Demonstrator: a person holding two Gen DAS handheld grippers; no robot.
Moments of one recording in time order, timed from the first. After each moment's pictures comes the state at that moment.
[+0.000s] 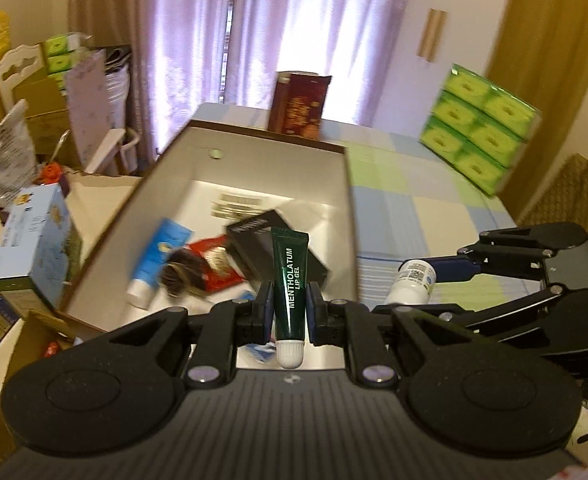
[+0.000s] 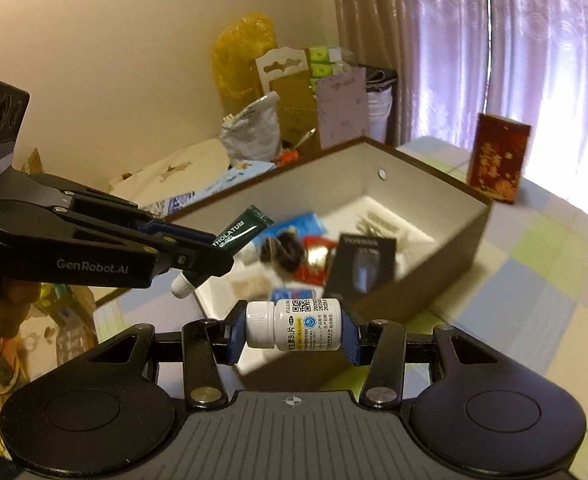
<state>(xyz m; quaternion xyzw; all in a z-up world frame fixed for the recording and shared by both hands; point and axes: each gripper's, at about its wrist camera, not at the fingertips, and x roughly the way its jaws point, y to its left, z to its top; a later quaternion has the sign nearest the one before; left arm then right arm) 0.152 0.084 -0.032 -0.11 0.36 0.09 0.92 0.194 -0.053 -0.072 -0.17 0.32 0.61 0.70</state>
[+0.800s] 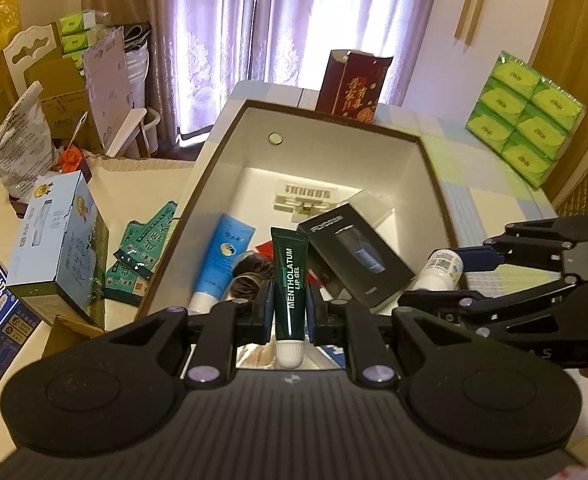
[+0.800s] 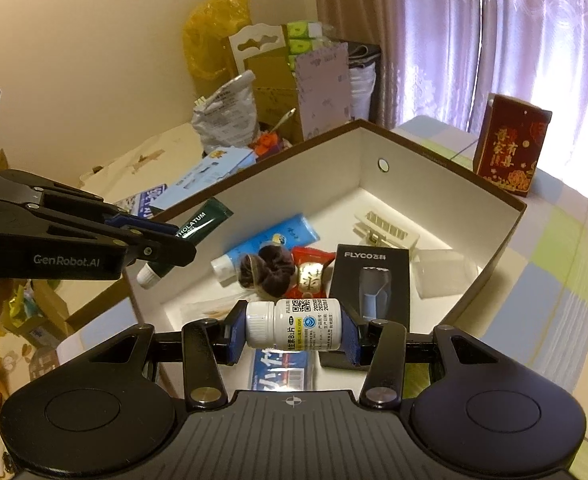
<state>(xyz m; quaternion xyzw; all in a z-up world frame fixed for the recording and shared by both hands) 0.179 0.165 -0.059 -0.10 0.40 0.10 0.90 0.208 0.021 -0.098 -0.18 0.35 0.58 0.72</state>
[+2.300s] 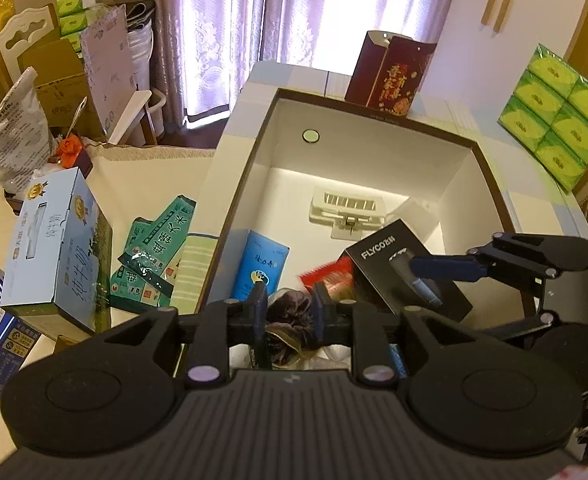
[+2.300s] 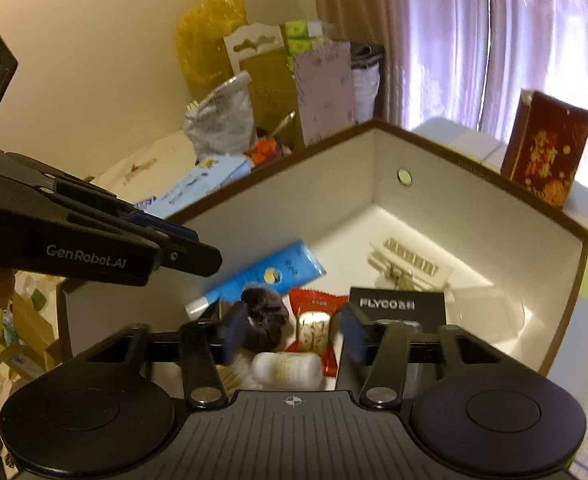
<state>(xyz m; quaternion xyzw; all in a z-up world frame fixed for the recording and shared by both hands) 0.237 0.218 -0.080 -0.11 0.43 0.11 0.89 0.229 0.089 -0.135 -0.17 0.34 0.58 0.72</state>
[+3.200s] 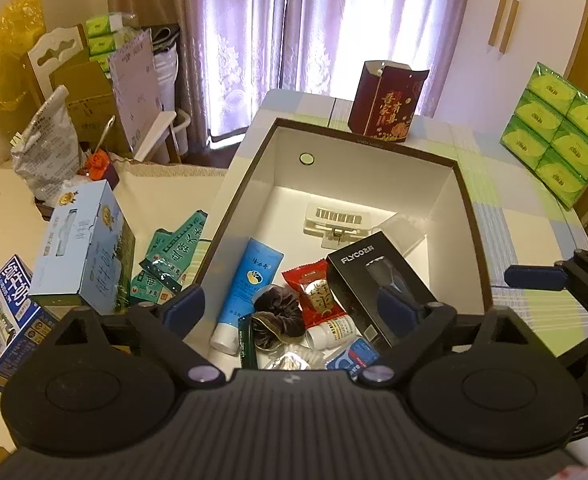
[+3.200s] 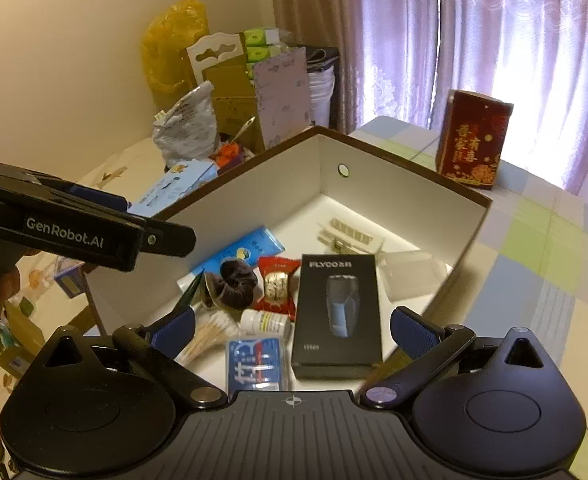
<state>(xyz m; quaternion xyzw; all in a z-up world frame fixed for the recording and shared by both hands) 0.205 0.172 -0.042 -0.10 0.40 0.16 0.90 0.212 0.014 -0.089 -0.17 0.35 0.53 0.76</state>
